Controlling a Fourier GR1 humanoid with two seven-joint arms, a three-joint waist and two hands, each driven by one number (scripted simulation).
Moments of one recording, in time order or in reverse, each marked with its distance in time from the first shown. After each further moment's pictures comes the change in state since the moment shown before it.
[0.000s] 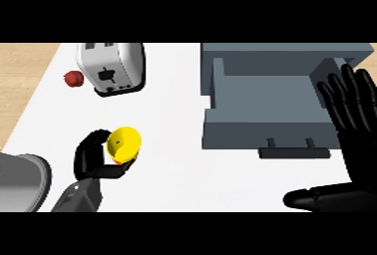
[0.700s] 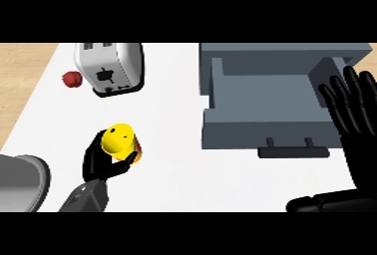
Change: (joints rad) left arm -0.039 -0.022 0.016 0.117 0.016 -0.053 0.048; right arm 0.011 -0.004 0.007 -0.037 -0.014 -0.001 0.035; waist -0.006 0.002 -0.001
